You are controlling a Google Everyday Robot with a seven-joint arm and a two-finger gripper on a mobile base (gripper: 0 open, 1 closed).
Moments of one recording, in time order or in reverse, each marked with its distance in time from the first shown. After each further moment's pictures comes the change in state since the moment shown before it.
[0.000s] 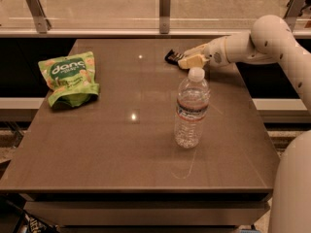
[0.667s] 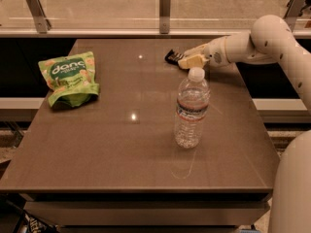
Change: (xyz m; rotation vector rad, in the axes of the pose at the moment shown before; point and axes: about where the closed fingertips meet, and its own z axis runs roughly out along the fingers) arm 0.000 0.000 0.000 0.000 0.000 0.000
